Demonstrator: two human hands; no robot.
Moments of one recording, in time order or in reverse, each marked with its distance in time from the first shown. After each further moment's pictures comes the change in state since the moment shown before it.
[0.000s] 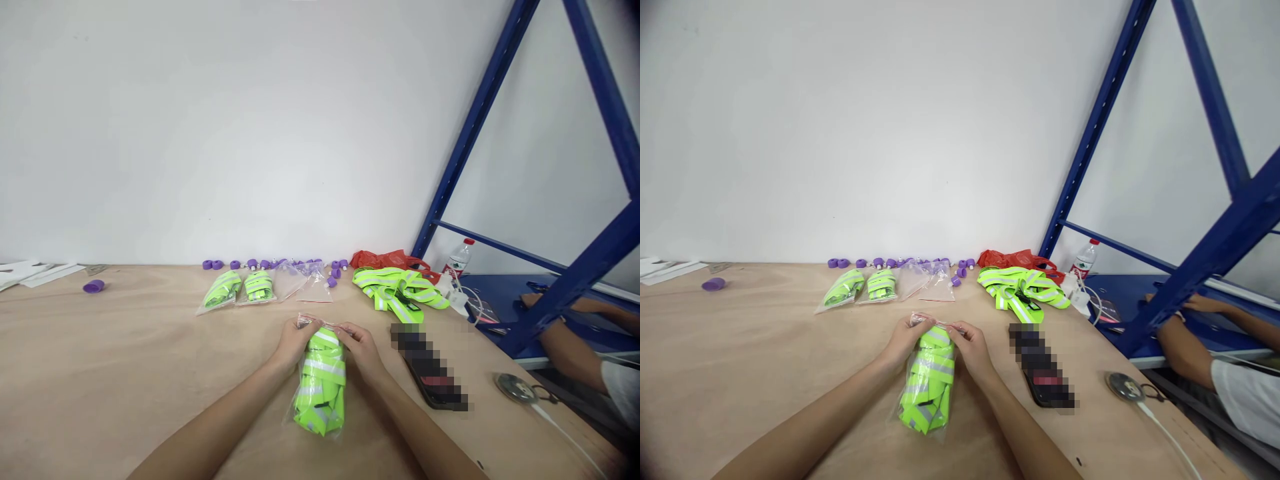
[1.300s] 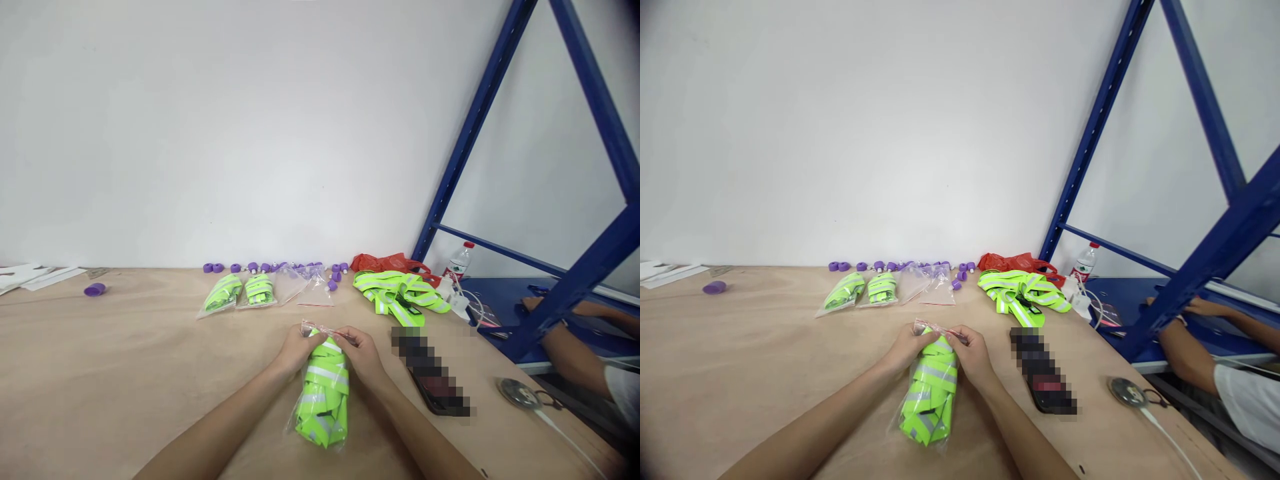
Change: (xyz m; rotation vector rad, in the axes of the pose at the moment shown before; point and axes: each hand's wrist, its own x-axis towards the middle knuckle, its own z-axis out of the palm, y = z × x) left_hand -0.001 -0.005 -0.001 0.055 -0.083 -0.069; right_hand 0.001 0.009 -0.002 -0.063 -0.009 -0.004
